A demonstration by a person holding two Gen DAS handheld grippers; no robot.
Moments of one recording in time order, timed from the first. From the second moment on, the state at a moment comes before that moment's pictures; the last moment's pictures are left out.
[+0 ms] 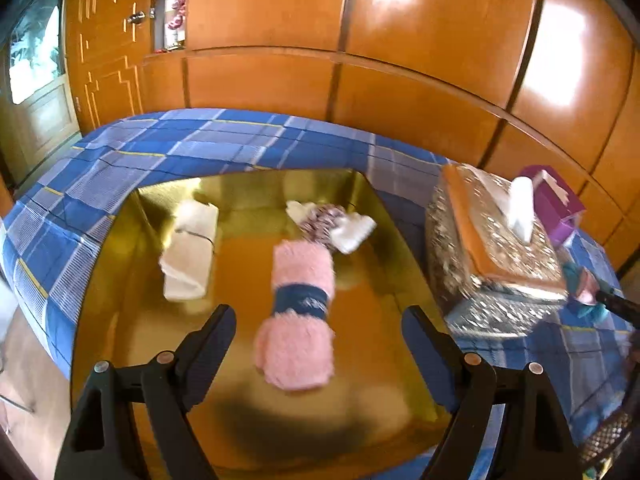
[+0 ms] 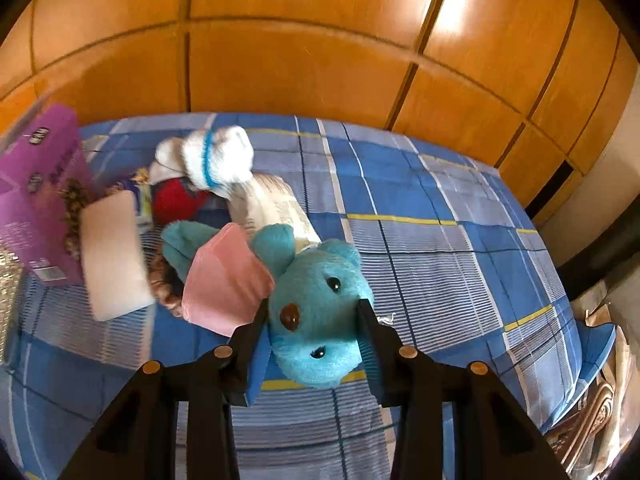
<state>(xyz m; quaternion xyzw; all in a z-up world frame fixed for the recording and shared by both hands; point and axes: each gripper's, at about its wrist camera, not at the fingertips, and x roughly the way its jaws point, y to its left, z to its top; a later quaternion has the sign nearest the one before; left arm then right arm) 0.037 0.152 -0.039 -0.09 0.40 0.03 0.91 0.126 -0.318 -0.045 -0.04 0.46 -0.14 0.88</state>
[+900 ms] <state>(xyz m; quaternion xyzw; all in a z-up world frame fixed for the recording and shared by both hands) -0.002 0.160 -0.022 -0.08 0.38 0.03 0.92 0.189 -0.299 0.074 0.21 0.38 -0.04 0.90</state>
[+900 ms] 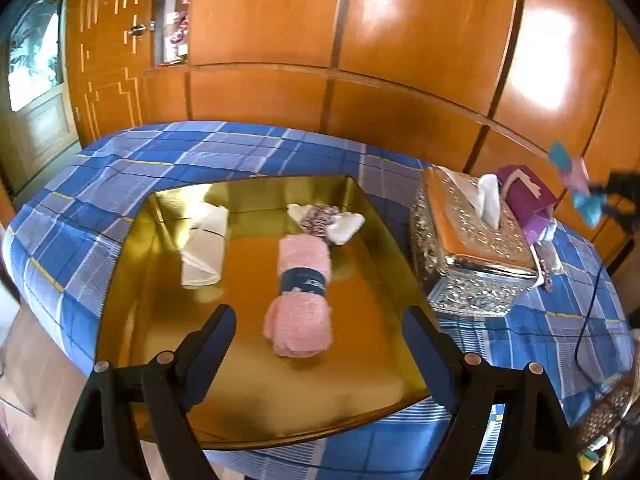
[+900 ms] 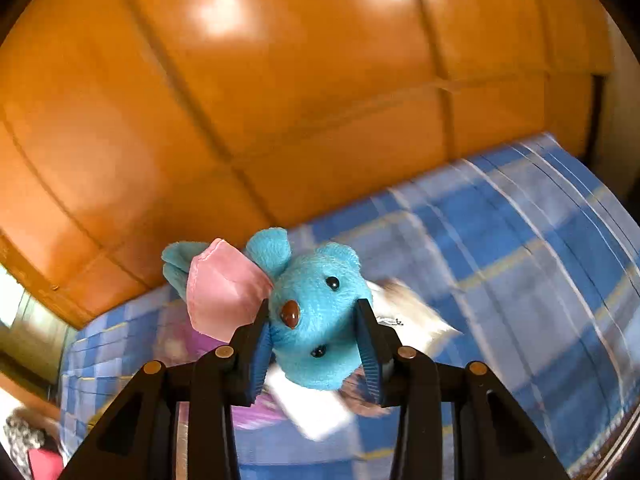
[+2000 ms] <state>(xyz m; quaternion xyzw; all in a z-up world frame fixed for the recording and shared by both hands) -0.033 0.248 -0.030 -0.15 0.36 0.16 0.91 0.177 0.128 -0.031 0.03 0.53 0.28 0.80</state>
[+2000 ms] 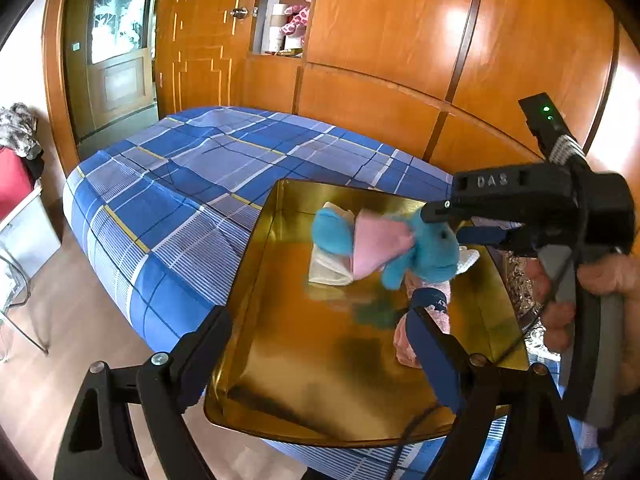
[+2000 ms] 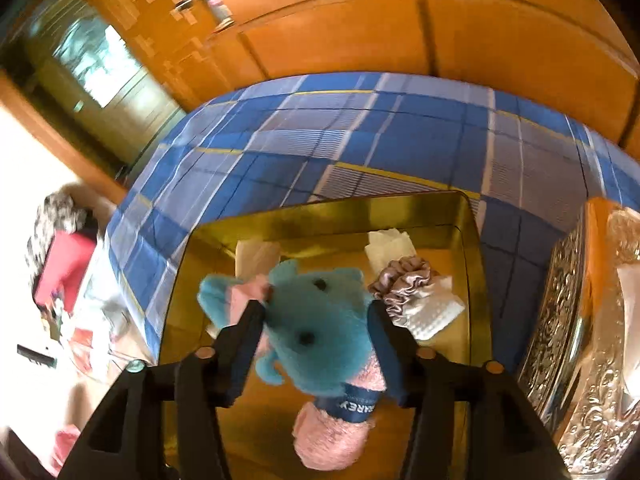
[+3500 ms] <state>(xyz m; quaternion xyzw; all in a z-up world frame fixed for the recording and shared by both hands) -0.048 0.130 0.003 0.05 0.30 0.10 0.95 0.058 -0.074 0.061 -0.07 0.25 0.12 0.96</state>
